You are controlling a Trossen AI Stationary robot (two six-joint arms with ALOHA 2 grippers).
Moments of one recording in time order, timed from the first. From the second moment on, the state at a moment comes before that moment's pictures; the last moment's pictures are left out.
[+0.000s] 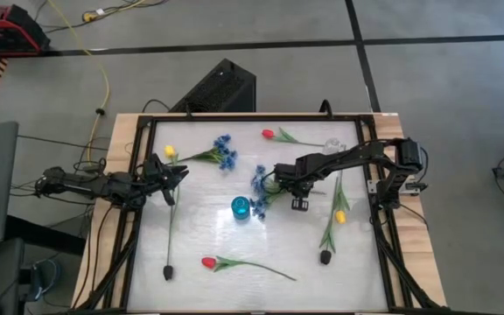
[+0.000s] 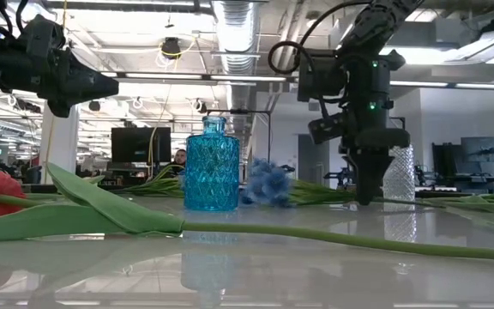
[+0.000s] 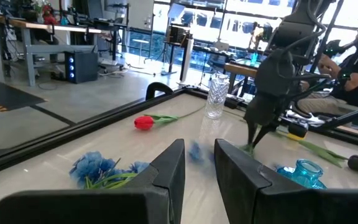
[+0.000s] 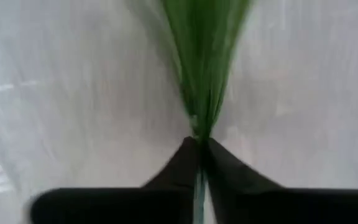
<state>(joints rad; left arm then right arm) -0.17 0.05 0.02 0.06 -0.63 -0.16 -0.11 1.76 1.04 -0.75 0.04 0.06</state>
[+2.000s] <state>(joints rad) -0.17 0.05 0.02 0.06 -0.63 -0.16 0.19 1.74 0.85 0.92 0.47 0.10</state>
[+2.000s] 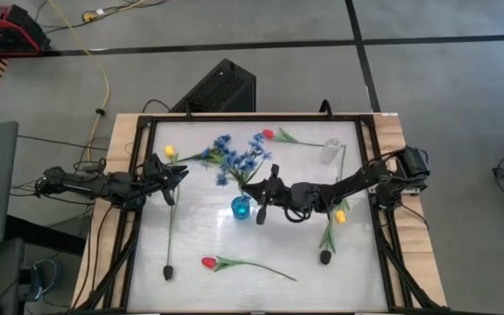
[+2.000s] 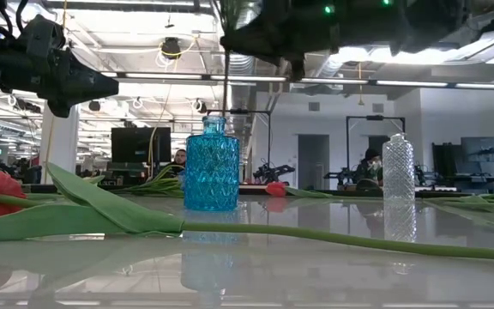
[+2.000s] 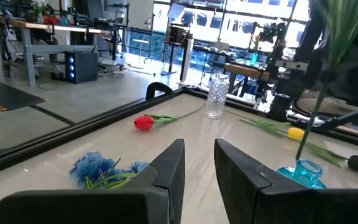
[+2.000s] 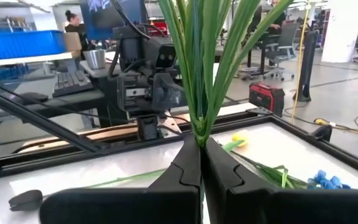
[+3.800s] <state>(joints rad) -0.17 0.05 0.02 0.06 -0.63 -0.16 0.22 1.87 0.88 1.01 0.47 0.13</state>
